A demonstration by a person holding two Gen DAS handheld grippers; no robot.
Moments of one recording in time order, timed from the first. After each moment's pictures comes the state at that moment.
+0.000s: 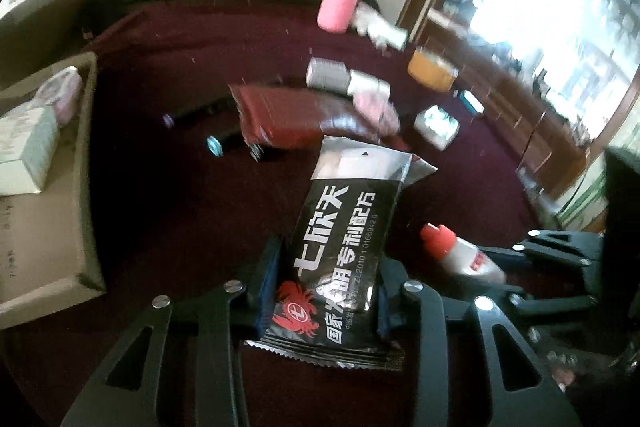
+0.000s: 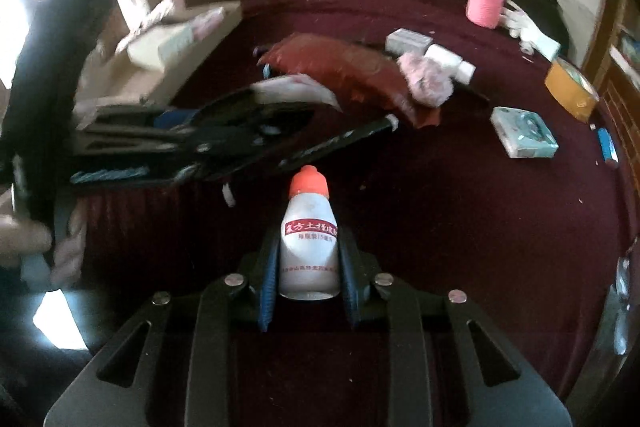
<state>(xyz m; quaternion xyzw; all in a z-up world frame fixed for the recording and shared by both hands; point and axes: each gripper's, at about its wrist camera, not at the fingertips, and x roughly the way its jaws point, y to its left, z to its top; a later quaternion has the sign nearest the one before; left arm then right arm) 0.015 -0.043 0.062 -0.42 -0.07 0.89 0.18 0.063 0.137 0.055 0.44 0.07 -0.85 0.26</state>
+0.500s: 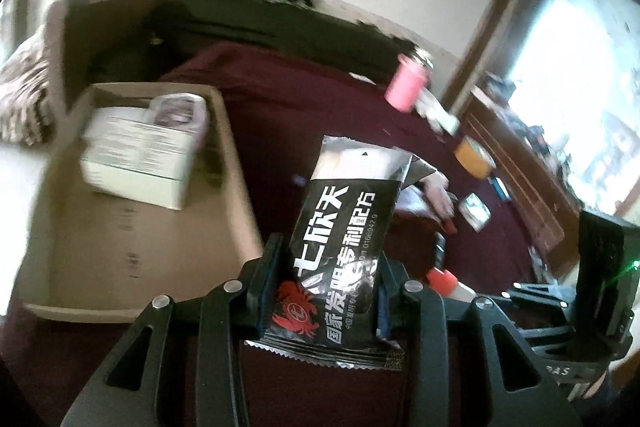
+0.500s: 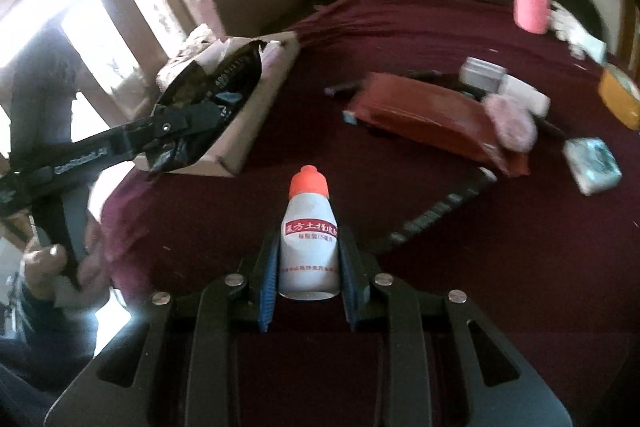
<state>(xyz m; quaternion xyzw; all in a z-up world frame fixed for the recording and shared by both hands) 0.037 -0.168 0.110 -0.35 -0.15 0.92 0.08 0.050 0.070 0.085 0.44 0.00 -0.83 0.35</state>
